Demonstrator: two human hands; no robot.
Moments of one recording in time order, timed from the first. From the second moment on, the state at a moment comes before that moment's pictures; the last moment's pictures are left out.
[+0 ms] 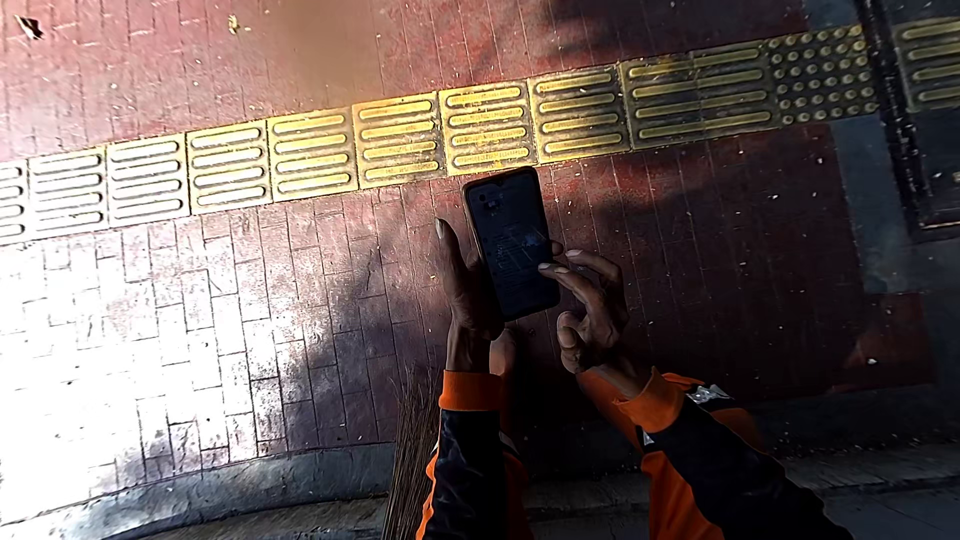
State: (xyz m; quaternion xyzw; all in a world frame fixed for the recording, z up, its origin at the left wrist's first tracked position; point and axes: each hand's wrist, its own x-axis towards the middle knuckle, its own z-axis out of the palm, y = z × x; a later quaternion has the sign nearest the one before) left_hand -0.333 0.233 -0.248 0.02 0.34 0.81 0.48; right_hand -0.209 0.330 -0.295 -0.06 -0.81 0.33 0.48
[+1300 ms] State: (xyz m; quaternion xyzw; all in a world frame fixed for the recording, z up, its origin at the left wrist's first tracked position) left_hand -0.333 0.233 -0.248 0.04 0.34 0.81 0.48; right_hand -0.209 0.330 -0.295 -0.07 -0.81 0.34 0.48
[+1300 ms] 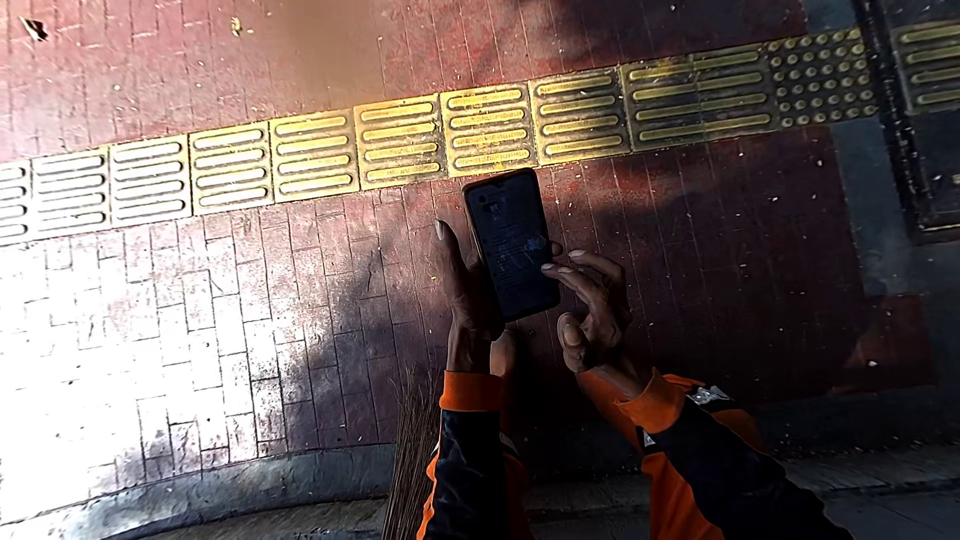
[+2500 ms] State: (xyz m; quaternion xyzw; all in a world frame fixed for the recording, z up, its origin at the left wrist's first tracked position) left_hand -0.333 0.233 -0.249 0.02 0.34 0.81 0.48; right_hand -0.208 0.328 -0.292 -0.06 -0.83 0.33 0.44
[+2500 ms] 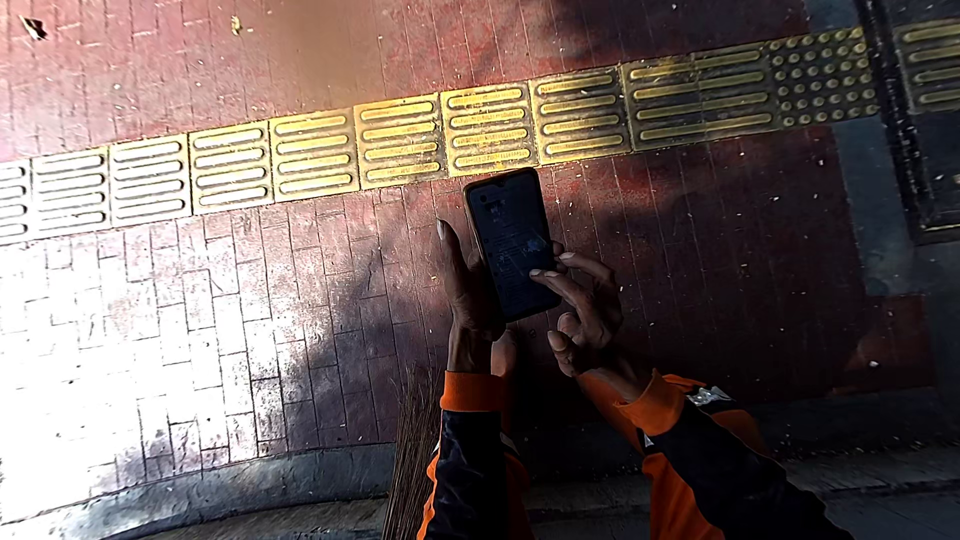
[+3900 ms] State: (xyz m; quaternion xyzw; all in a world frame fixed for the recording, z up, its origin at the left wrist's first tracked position) left_hand -0.332 0.234 -0.247 0.01 0.36 0.81 0.47; right_hand -0.208 0.328 -0.292 -0.05 -0.83 0.33 0.45
